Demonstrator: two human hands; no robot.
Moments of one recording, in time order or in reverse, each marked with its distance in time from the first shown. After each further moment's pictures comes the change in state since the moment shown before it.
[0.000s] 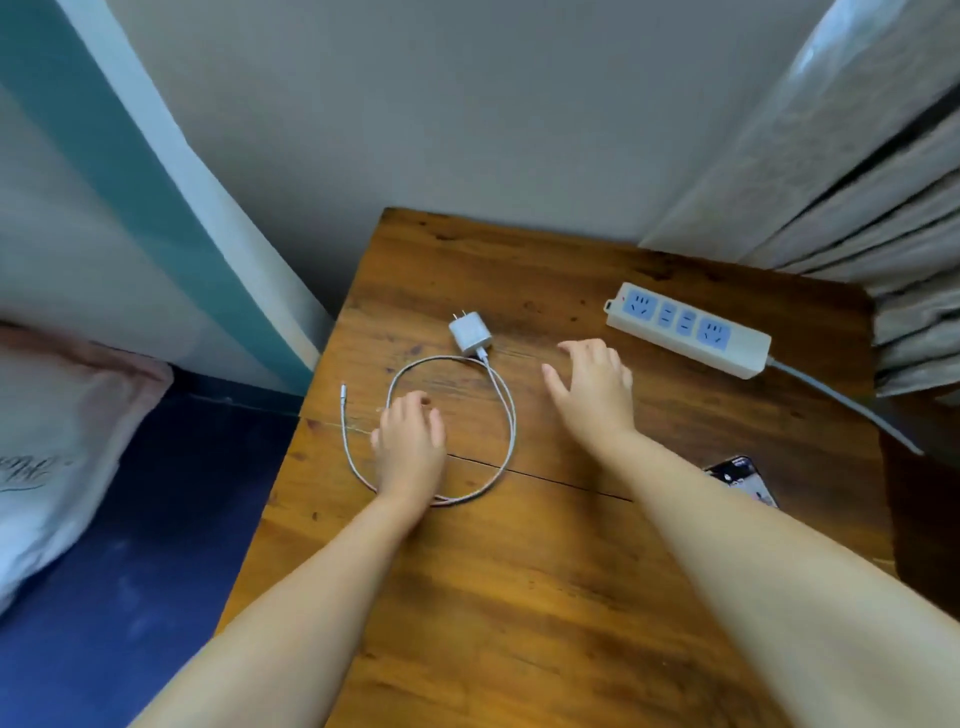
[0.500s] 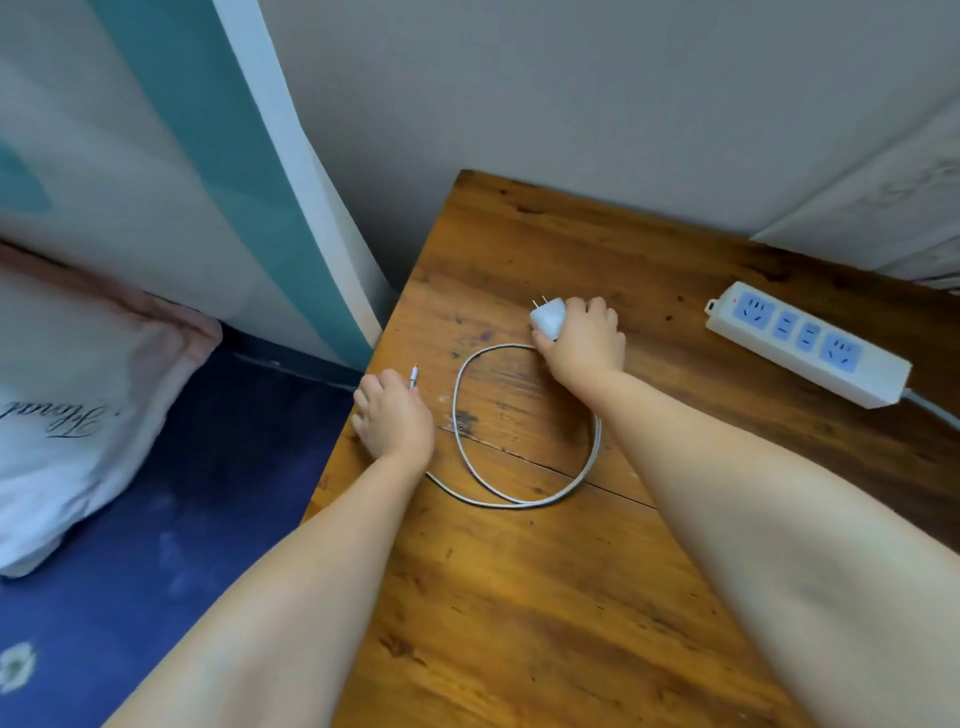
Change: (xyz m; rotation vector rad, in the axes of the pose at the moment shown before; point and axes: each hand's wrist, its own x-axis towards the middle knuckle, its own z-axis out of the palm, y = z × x) left_hand 0.055 -0.064 -0.016 0.135 0.067 -0.425; right_hand 0.068 -0.081 0.067 -0.132 -0.147 0.083
